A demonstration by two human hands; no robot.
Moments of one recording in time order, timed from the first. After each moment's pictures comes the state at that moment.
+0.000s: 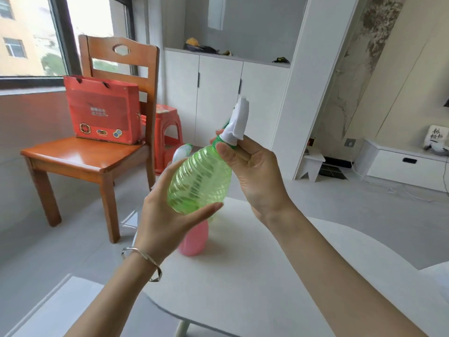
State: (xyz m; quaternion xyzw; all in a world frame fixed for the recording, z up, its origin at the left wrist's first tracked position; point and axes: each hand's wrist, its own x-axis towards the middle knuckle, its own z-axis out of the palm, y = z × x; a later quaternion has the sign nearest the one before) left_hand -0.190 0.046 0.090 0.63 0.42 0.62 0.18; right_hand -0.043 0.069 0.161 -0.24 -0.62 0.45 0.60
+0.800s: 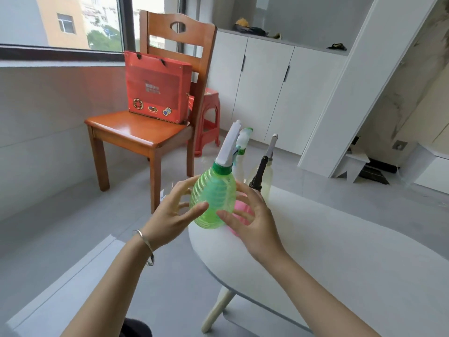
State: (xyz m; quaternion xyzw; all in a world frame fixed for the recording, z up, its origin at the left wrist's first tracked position) left_hand -0.319 0.046 0.011 0.65 0.46 0.51 0.34; right_hand -0.131 0.052 0.033 -0.38 -0.67 0.43 0.47
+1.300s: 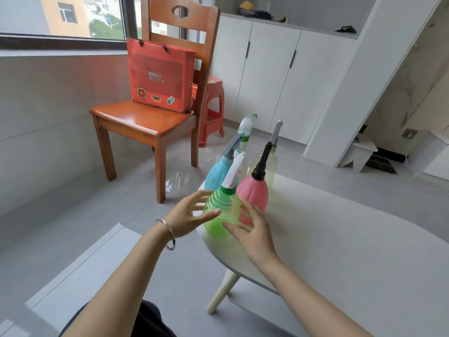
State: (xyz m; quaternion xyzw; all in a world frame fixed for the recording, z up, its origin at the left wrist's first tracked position) left_hand -0.312 0.062 -0.036 0.64 0.51 0.41 0.39; right_hand -0.121 0.061 -0.053 -0.47 -0.64 0.40 0.46
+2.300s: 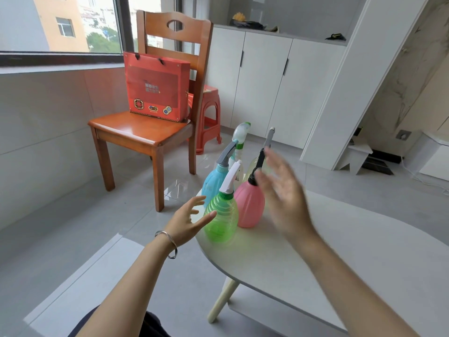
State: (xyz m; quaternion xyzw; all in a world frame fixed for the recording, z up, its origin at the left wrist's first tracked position) left_hand -0.308 0.071 -0.052 0.61 0.59 0.41 0.34; right_hand -0.100 0.054 0.069 -0.34 -0.68 0.33 0.57
